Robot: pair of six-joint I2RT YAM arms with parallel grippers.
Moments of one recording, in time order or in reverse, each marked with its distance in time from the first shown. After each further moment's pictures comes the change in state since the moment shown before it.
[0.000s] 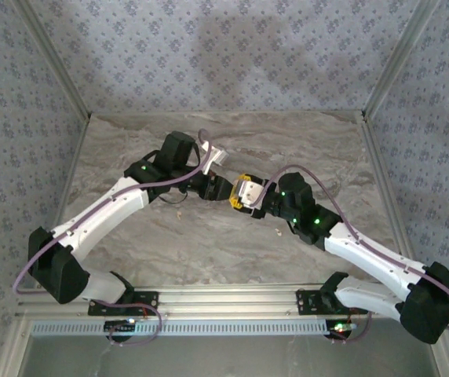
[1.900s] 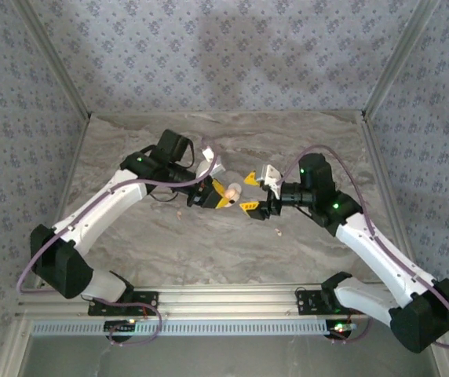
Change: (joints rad) left arm 0.068 0.022 0.064 -0.264 0.281 0.641; right arm -0.232 0.018 0.200 -0.356 -0.595 0.173
